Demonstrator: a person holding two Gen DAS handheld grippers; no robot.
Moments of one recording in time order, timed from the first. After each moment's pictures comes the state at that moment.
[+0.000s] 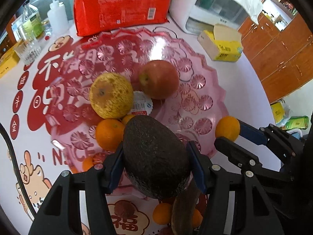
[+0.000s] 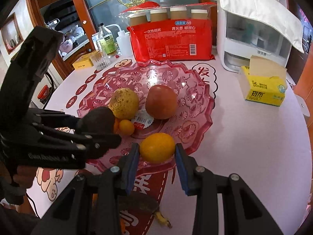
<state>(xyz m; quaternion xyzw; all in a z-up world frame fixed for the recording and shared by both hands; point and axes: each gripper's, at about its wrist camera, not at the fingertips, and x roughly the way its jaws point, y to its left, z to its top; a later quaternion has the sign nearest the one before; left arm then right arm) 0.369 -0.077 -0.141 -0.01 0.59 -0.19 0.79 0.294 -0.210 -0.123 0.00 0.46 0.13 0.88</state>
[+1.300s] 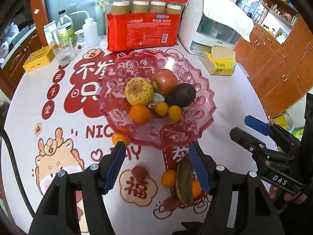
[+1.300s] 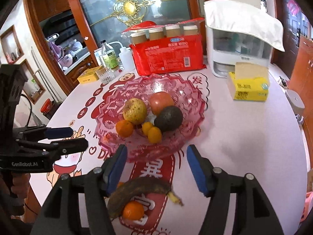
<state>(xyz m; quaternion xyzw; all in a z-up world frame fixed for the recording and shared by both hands) 0.277 -0.022 -0.066 -0.03 0.52 -0.14 0.84 0.235 -0.212 -0.075 0.03 0.44 0.11 0.89</state>
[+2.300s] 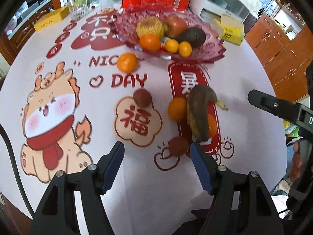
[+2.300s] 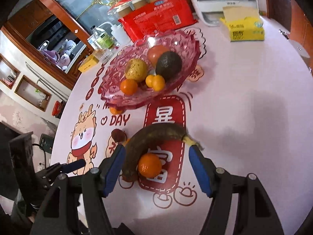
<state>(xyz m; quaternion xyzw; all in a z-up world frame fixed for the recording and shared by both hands) 0.181 -0.016 -0.144 -0.05 0.58 -0.11 0.80 0.190 -0.226 -0.122 0.14 0.53 0.12 0.83</state>
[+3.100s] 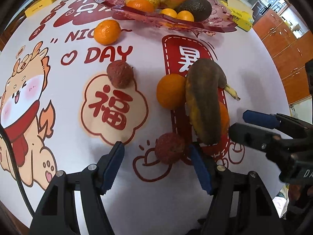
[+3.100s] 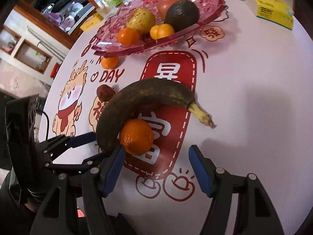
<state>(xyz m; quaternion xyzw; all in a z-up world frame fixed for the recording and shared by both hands) 0.195 -0.054 -0.207 -0.06 0.62 -0.11 0.78 0.197 -0.205 -0.184 0.06 0.61 0.18 0.77</state>
